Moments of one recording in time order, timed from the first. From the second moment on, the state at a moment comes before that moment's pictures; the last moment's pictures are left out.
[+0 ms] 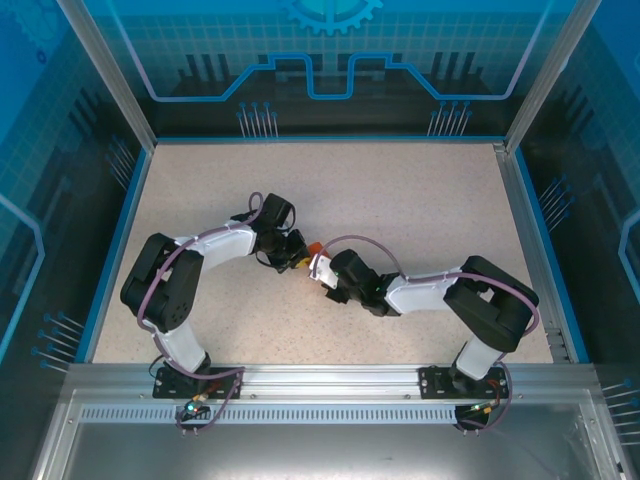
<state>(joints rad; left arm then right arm) -0.42 1.74 1.03 -0.43 0.41 -1.08 0.91 1.67 0.68 0.22 0.18 -0.32</state>
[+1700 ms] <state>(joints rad) -0.40 1.46 0.91 -0.48 0.26 -1.03 0.87 1.69 0.74 0.13 -0.05 0.16</state>
